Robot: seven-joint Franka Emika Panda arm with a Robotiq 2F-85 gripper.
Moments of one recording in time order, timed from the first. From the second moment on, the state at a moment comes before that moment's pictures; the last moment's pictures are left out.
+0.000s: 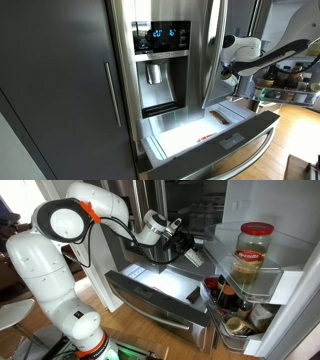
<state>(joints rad) -0.18 0.08 -0.22 -2.02 -1.08 2.34 0.51</state>
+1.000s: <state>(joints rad) -0.24 0.18 -0.25 -1.92 -0.71 2.49 0.60</state>
